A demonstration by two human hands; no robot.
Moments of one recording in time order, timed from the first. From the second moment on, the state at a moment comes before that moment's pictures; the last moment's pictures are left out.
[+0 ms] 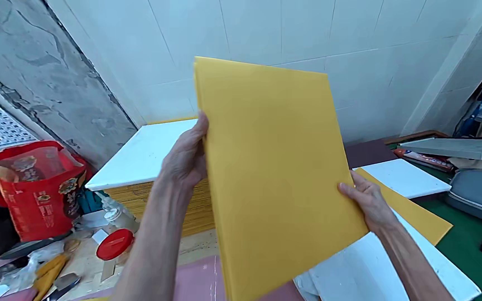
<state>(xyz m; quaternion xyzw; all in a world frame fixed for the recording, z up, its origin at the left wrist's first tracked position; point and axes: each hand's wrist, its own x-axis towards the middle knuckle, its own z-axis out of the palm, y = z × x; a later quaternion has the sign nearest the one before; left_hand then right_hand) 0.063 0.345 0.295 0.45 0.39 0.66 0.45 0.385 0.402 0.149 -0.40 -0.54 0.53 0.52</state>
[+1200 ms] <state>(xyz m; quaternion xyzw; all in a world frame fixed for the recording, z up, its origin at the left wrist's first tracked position) 0.079 0.416 0.131 0.19 0.22 0.80 0.53 0.272 0.634 0.196 -0.62 -0.55 0.45 0.32</state>
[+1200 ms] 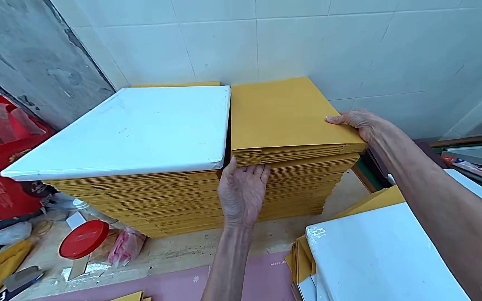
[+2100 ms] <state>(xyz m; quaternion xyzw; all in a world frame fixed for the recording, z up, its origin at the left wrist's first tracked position) 0.085 0.422 0.085 0.42 0.67 0.61 -0.06 0.305 0.582 0.125 -0.45 -0.56 0.38 0.58</state>
